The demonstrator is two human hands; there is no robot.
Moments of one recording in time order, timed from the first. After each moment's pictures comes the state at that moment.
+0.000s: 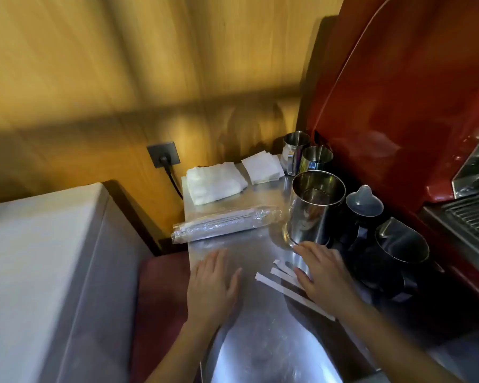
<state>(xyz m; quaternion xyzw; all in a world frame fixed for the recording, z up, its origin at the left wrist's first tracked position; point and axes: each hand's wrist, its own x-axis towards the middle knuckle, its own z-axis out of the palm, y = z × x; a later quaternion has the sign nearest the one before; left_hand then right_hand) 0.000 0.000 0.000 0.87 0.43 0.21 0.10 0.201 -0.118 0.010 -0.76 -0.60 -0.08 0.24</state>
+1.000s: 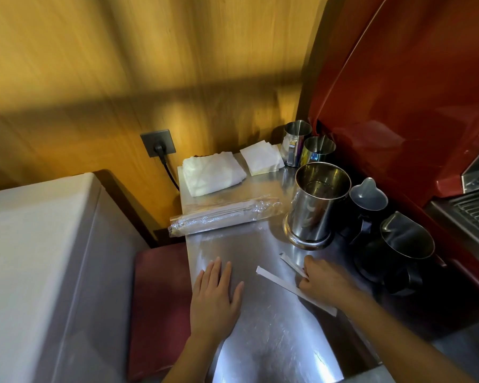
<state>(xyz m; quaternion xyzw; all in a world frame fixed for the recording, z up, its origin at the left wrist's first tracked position) -0.009 -0.012 -0.047 0.88 0.43 0.16 0.08 0.215 -0.103 -0.020 -0.85 -0.48 0.19 0.02</state>
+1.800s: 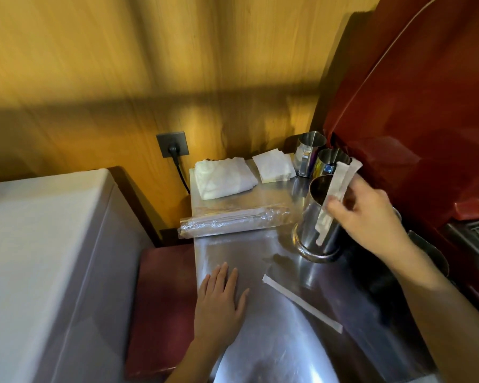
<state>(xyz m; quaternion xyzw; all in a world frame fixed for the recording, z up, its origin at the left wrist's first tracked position) -0.010 -0.010 -0.048 0.89 0.43 0.14 0.09 0.226 -0.081 0.150 -0.76 -0.51 0.03 0.40</state>
